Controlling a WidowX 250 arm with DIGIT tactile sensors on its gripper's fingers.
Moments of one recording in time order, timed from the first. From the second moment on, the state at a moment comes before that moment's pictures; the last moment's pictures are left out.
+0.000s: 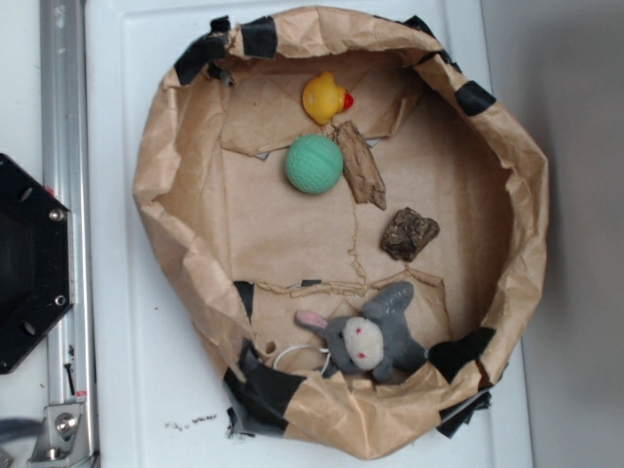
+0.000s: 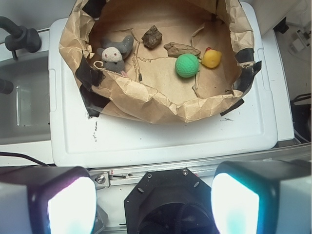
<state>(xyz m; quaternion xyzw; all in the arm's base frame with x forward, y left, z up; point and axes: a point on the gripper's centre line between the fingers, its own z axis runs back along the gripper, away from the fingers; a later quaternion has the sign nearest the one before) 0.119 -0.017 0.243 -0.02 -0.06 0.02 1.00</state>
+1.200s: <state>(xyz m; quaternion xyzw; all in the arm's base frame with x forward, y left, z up) 0.244 0.003 0.113 0.03 -0.08 -0.10 0.99</state>
